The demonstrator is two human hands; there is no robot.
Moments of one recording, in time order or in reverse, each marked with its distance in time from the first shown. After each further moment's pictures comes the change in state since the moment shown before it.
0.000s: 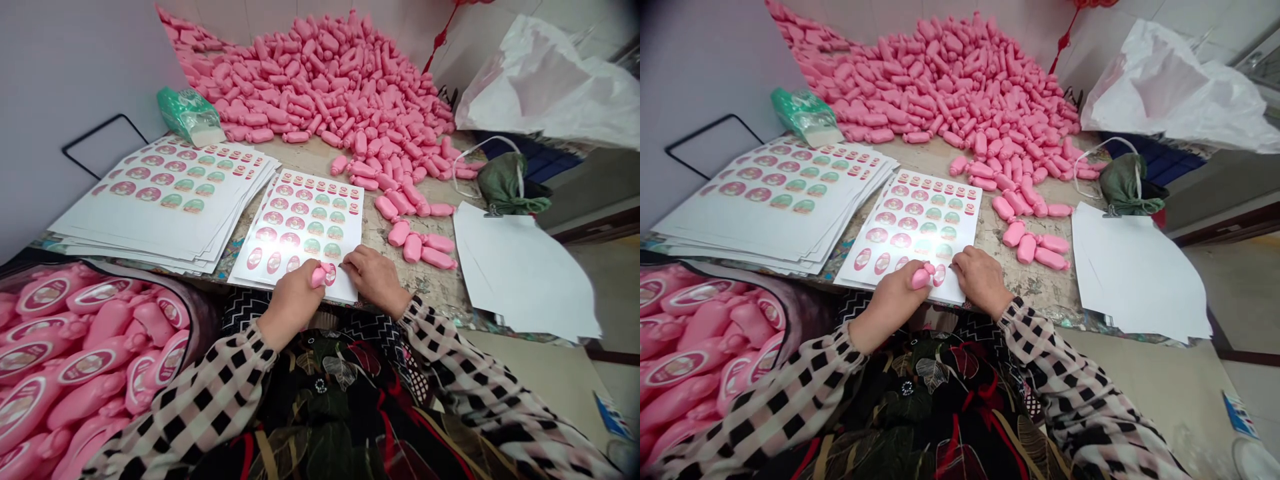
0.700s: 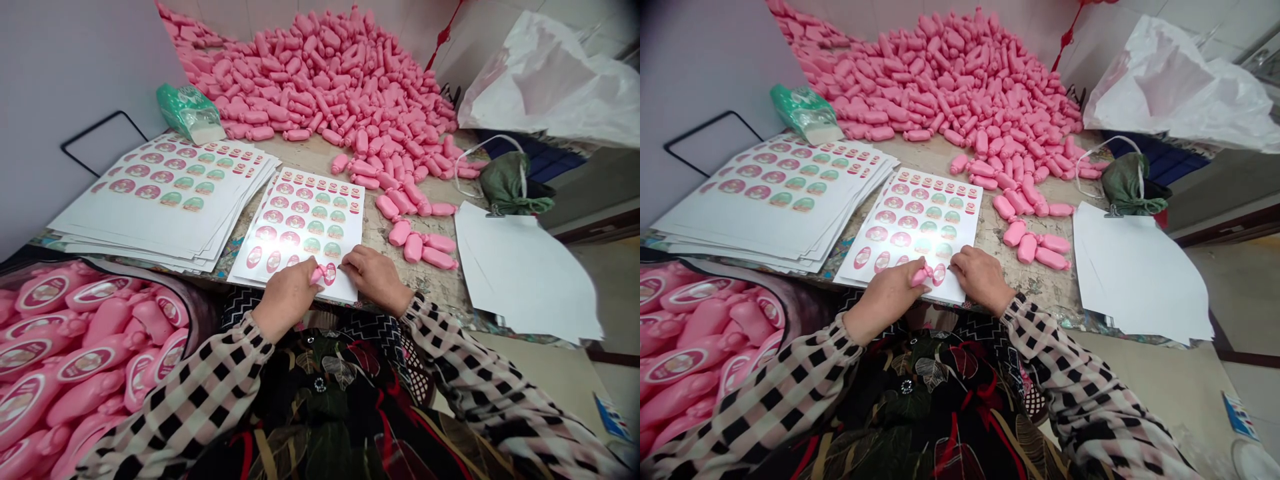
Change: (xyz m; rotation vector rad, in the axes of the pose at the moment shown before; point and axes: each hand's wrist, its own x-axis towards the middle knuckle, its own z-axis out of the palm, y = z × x) left_hand 0.007 -0.010 -0.006 0.189 -0.069 0.101; right_hand 0.003 0.006 -0.002 0.085 -0.066 -0.052
